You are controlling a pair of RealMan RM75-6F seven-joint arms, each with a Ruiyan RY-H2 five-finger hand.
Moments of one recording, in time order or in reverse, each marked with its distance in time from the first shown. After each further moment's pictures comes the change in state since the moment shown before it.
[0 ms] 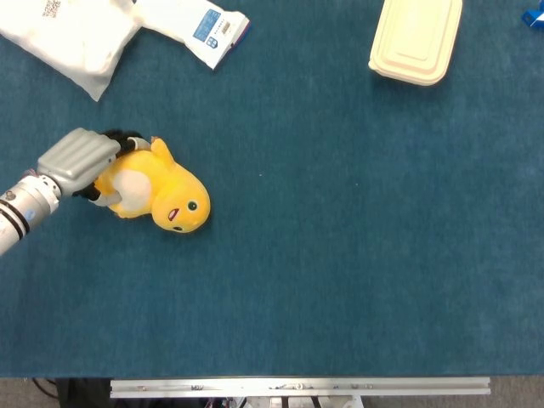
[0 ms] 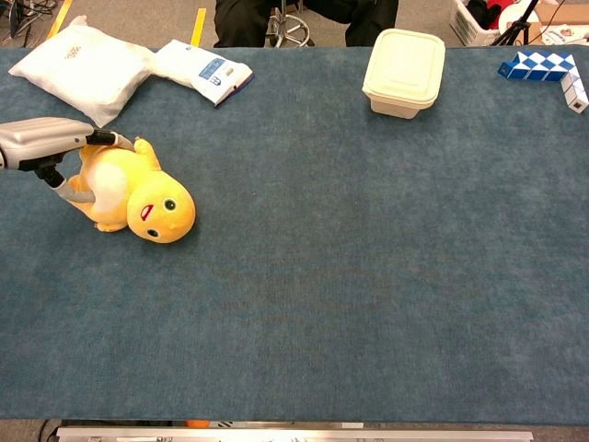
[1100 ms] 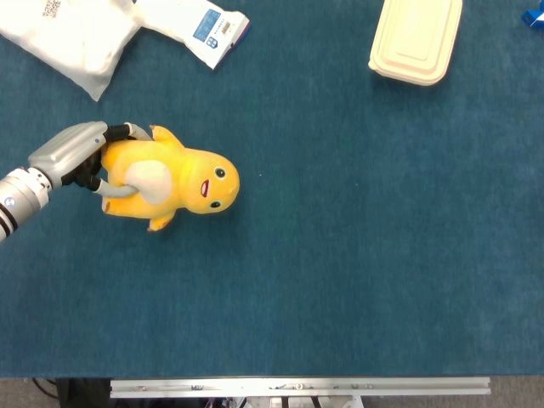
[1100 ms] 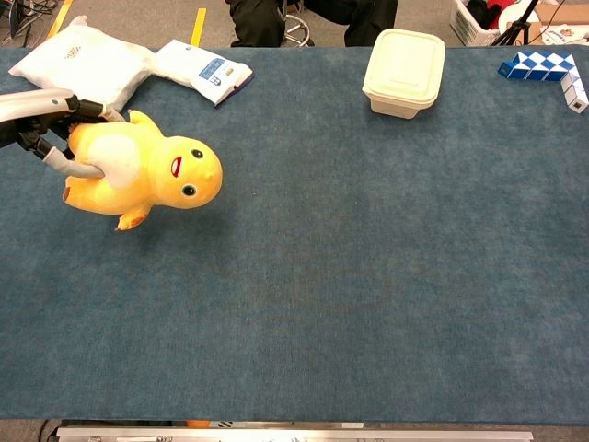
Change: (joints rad) left arm -0.048 0.138 0.026 -0.159 -0.060 0.068 -0.464; right arm 0.093 -0.007 0.026 -0.028 -0.073 -0.083 -0.011
